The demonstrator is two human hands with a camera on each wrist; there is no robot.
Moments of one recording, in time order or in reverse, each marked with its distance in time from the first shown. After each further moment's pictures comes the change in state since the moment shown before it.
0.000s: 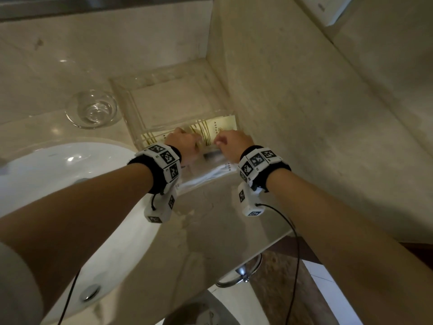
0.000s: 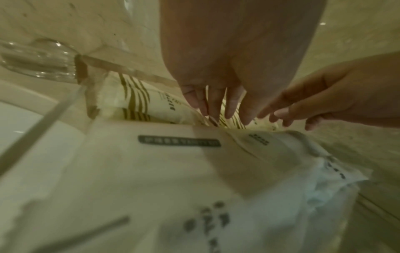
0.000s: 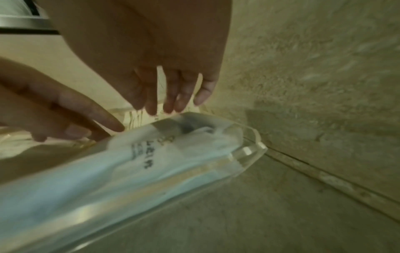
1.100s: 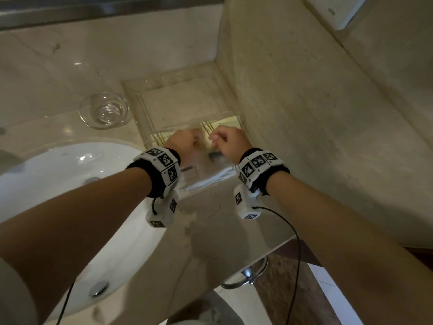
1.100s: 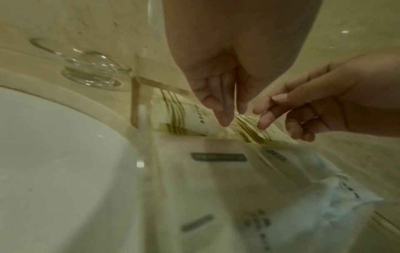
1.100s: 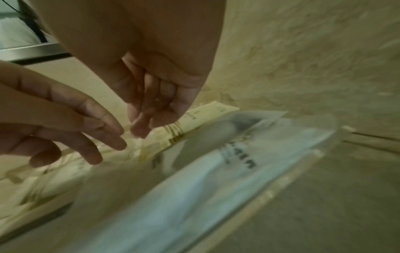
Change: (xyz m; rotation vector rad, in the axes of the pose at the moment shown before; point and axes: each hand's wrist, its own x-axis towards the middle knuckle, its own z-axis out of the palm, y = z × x) left_hand -0.023 -0.005 -0.017 -0.268 0.101 -0.019; right_hand 0.000 -0.020 0.011 0.421 0.096 -0.127
